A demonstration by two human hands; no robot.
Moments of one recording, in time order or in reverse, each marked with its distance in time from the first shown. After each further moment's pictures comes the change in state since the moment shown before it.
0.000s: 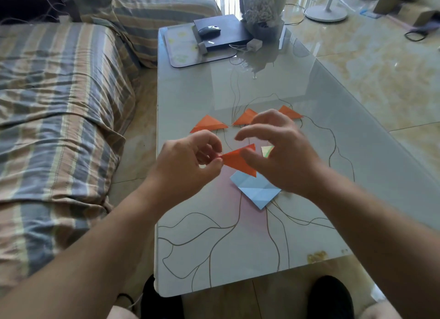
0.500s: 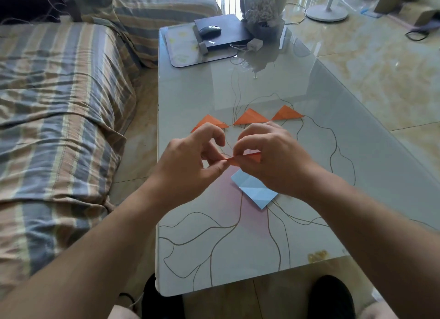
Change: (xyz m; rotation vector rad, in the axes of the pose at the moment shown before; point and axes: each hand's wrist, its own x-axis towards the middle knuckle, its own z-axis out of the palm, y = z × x) left_hand 0.000 0.005 -0.002 -0.009 -0.050 0.066; right_hand 0.004 -0.002 0.011 -0.139 -0.125 -0.102
